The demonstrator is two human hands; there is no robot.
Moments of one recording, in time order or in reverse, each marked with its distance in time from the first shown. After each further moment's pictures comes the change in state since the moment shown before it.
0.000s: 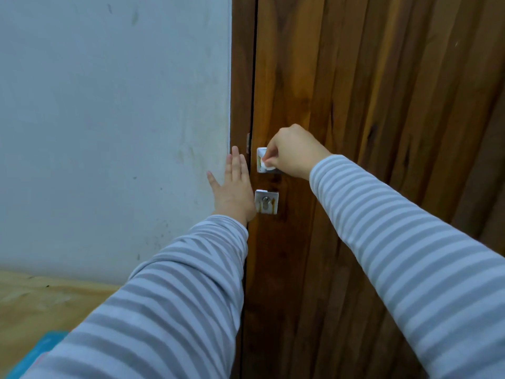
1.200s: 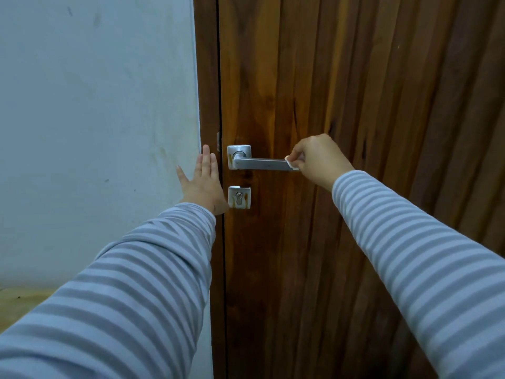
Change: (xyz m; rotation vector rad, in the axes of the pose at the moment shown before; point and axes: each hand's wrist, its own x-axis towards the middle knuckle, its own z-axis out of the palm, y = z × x) left_hand -0.002 -0.006 -0.013 0.044 -0.127 -0.003; right_hand -0.058 0.077 -0.008 0.091 0.140 0.213
